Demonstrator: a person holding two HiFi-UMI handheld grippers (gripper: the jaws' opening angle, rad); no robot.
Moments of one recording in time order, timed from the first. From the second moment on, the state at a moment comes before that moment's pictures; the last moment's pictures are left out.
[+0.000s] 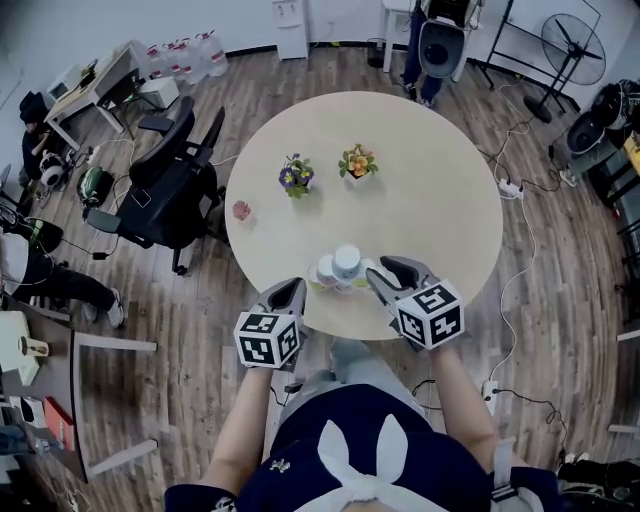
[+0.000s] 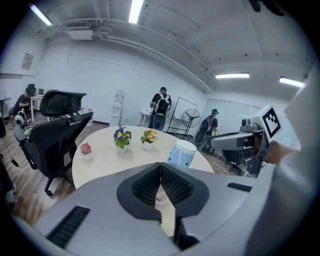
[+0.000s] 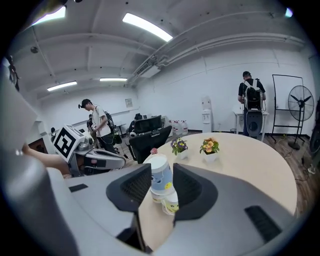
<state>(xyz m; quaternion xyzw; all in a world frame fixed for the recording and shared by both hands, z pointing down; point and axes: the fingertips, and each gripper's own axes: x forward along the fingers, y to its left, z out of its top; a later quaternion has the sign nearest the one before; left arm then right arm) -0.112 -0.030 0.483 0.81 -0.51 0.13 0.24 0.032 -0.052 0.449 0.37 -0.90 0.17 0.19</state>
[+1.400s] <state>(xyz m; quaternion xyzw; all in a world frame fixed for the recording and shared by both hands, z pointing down) -0.036 0.015 0.467 0.85 -0.47 0.15 0.18 0.014 0.023 0.466 0.37 -0.90 0.15 0.16</state>
